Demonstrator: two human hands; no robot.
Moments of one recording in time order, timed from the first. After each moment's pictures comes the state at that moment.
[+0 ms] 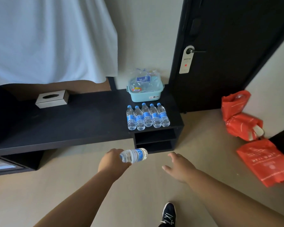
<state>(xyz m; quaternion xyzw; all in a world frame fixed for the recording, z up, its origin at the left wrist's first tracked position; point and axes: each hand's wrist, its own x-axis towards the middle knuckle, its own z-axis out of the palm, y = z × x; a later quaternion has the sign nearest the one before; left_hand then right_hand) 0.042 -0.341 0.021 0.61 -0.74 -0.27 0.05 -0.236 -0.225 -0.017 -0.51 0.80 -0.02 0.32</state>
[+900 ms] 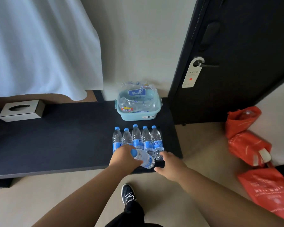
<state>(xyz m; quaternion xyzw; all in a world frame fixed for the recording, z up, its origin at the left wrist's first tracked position) -0.160 -0.571 -0.004 0.61 -0.71 -0.35 0.03 -0.379 -0.477 -0.044 -0.54 0.77 0.00 0.35</state>
